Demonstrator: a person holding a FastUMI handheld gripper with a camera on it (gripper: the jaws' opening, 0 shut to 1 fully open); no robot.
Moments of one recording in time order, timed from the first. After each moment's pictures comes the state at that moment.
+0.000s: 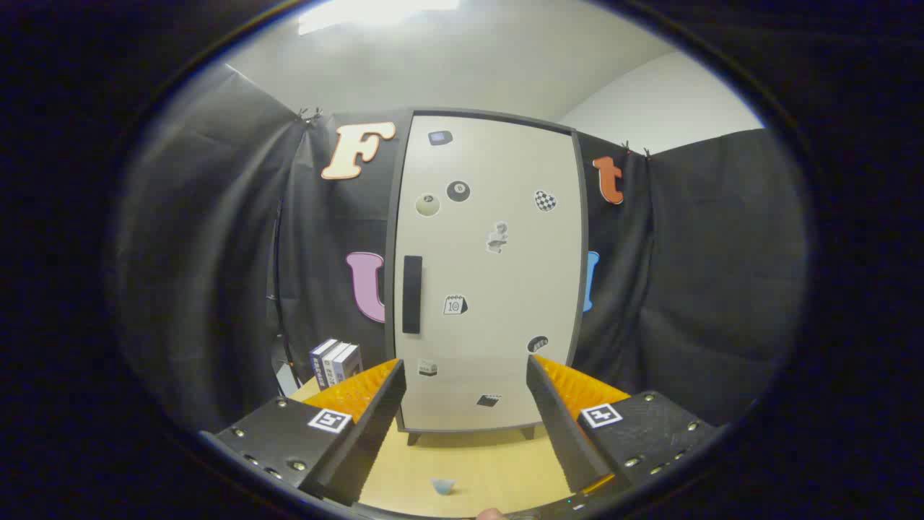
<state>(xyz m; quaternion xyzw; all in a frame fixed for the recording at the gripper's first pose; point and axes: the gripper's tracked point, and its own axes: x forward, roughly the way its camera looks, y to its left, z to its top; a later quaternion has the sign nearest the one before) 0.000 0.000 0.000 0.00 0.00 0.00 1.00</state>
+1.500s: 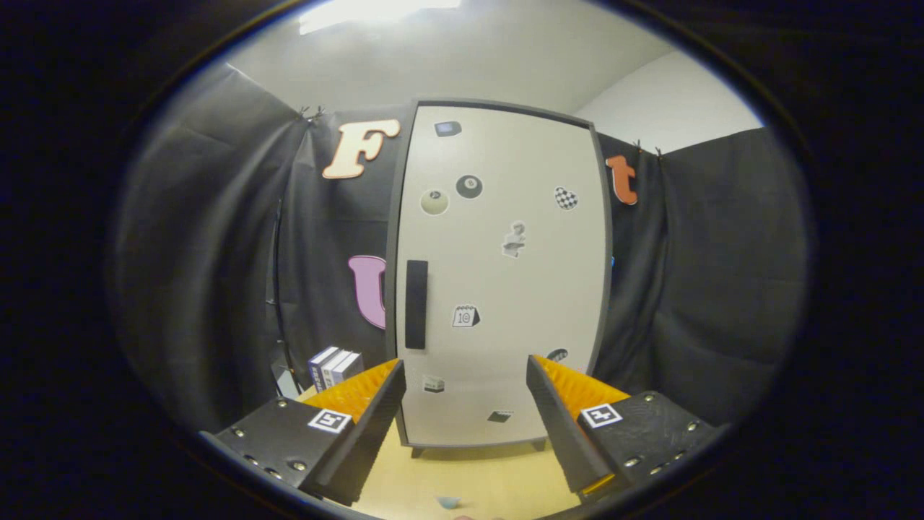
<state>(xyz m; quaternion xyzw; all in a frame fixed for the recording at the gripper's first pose) 0.069 0.026 0.002 0.01 0.00 0.03 1.00</state>
